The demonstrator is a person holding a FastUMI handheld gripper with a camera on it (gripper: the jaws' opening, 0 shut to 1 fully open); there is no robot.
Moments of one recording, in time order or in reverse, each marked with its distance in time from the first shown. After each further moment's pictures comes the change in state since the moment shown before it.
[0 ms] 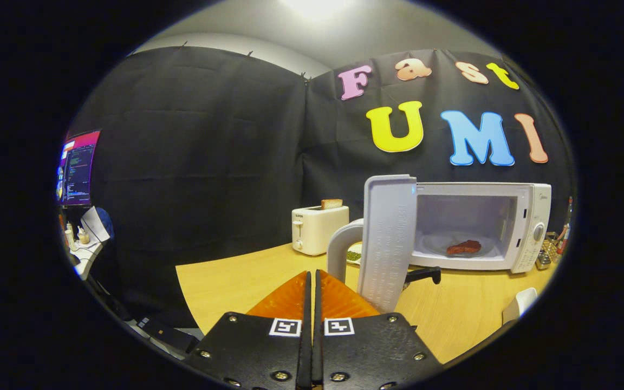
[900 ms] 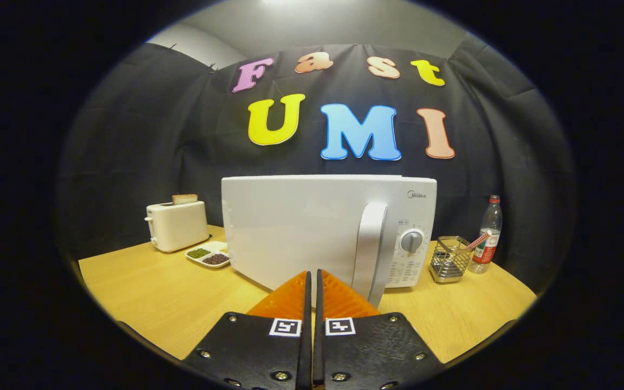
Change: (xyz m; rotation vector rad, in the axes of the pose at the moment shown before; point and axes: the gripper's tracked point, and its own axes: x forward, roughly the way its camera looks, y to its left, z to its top) arm -0.036 -0.279 -0.004 0.027 0.044 -0.551
